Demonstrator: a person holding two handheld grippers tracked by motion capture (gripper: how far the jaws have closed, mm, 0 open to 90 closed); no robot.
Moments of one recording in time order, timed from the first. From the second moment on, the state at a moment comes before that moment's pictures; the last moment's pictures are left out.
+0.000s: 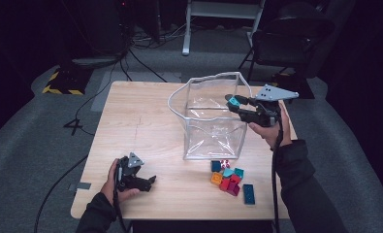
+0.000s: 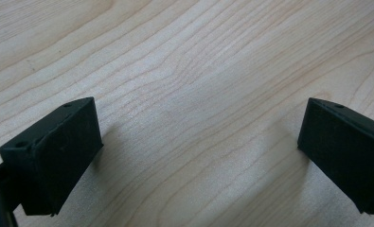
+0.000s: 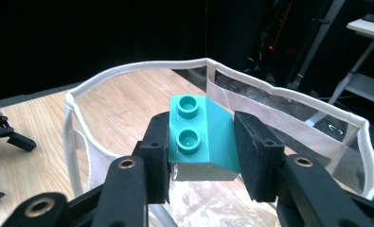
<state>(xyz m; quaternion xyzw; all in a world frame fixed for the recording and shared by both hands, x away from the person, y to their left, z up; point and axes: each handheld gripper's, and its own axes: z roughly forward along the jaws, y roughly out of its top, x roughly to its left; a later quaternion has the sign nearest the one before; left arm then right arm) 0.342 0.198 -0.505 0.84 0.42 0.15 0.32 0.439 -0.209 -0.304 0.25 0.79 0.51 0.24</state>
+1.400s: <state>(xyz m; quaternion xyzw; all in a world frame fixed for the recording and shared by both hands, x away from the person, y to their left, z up) 0.342 0.198 -0.505 0.84 0.42 0.15 0.32 0.403 -0.232 -0.314 0.26 0.77 0.52 0.27</state>
